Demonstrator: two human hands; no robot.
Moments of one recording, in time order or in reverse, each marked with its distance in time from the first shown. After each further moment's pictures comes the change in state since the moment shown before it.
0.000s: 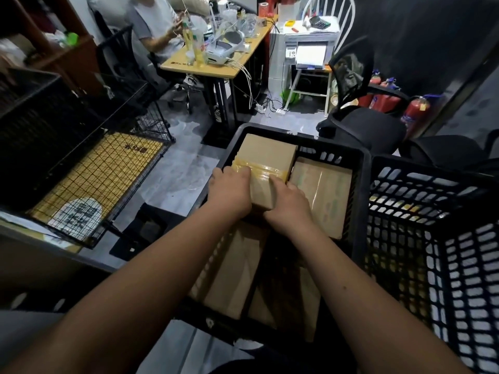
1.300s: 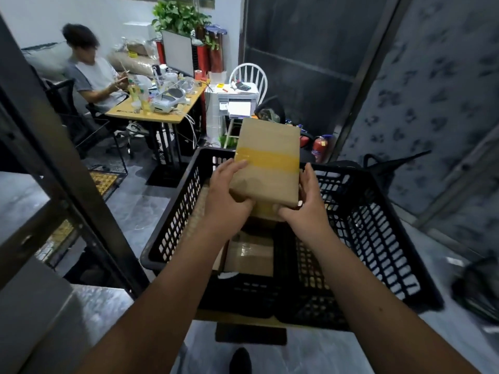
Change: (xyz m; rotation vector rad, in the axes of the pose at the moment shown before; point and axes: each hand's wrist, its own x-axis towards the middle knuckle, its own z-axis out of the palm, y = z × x) left_hand -0.187 0.032 -0.021 -1.150 0.389 0.506; right_hand -0.233 0.025 -0.078 0.615 0.490 -0.098
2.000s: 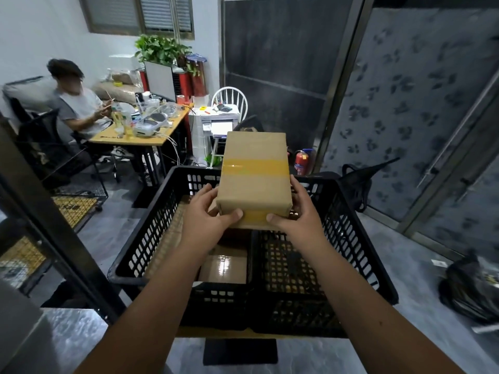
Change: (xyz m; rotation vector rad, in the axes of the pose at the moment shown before) left_hand -0.023 0.035 0.038 -0.254 -0.002 -0.207; right_hand -0.022 0.016 -0.080 0.150 0.069 0.004
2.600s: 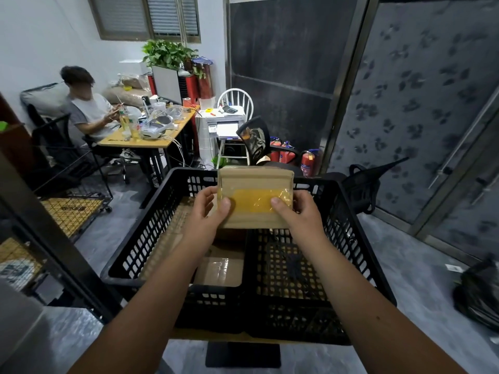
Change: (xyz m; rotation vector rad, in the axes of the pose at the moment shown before) left_hand -0.012 0.010 0.020 -0.058 -0.105 -0.086; right_hand 0.016 0.005 -0.020 0.056 0.020 0.040
